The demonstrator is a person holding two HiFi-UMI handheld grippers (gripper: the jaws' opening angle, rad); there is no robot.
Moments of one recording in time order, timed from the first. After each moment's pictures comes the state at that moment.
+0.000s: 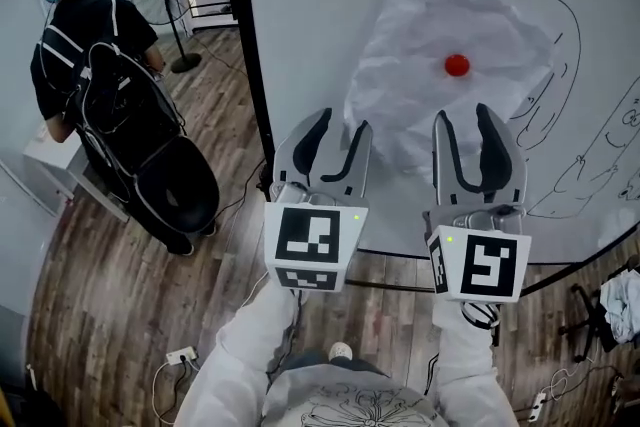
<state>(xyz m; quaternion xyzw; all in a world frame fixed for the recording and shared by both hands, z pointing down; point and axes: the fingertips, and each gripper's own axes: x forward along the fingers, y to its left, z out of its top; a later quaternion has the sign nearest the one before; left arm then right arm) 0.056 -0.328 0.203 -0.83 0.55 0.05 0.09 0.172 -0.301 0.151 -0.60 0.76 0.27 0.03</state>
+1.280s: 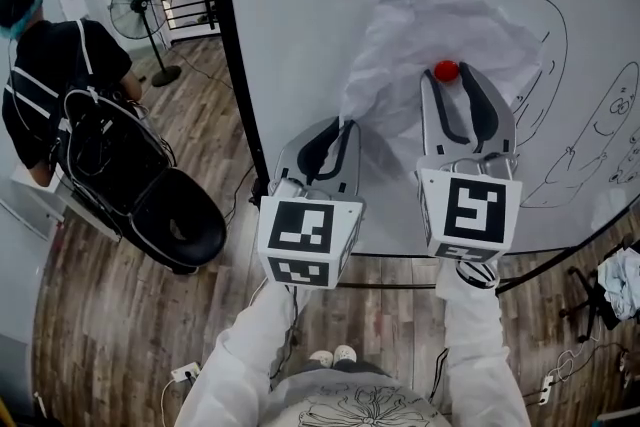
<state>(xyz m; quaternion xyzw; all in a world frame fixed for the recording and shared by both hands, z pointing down) 0.065 -0.346 0.206 -0.86 0.50 0.04 0.06 0.165 -0.344 0.118 -0.64 0.71 0.28 -0.03</state>
